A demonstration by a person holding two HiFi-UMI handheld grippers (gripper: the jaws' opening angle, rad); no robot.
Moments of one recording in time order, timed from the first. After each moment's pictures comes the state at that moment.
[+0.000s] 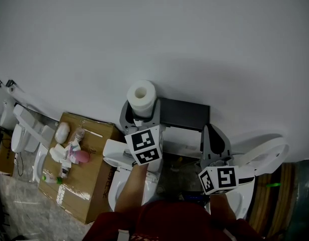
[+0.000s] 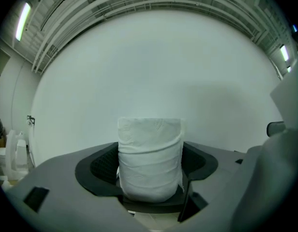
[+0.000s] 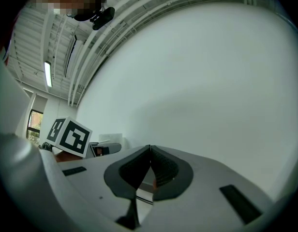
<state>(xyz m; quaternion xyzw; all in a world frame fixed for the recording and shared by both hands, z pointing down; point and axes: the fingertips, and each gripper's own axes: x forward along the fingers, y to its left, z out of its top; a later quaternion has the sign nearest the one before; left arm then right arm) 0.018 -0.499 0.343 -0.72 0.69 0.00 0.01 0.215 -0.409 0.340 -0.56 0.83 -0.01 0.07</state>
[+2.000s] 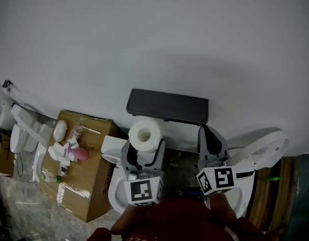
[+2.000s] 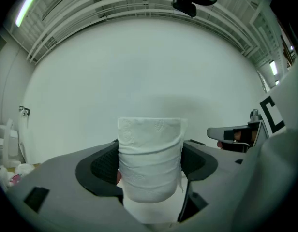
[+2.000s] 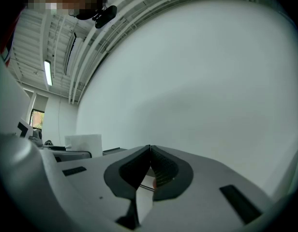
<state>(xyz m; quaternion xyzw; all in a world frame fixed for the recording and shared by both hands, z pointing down) 0.047 -0.370 0.373 -0.76 0.64 0.03 -0.02 0.210 -0.397 0.364 -0.56 0.83 -0.03 0.05</state>
